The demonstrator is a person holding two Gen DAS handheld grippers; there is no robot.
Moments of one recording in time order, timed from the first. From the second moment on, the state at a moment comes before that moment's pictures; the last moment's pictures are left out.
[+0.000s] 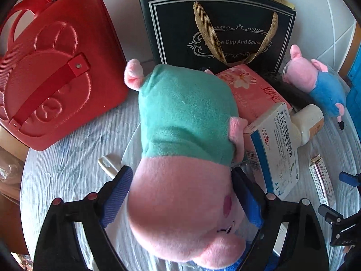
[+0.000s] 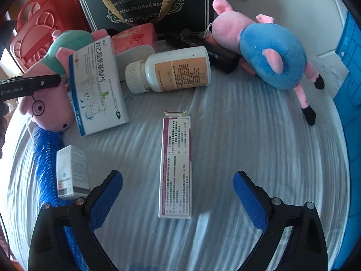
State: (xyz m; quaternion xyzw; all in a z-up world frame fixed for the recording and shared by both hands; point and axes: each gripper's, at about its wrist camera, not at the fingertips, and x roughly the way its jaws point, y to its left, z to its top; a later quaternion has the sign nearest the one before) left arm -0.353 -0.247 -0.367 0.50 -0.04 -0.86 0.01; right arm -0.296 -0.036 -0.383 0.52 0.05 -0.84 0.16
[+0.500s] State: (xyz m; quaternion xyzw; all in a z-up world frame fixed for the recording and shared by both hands) left arm -0.303 -0.258 -0.355 0.49 0.00 -0.87 0.04; right arm -0.272 -0.029 -0.373 0.53 0.05 -0.83 0.15
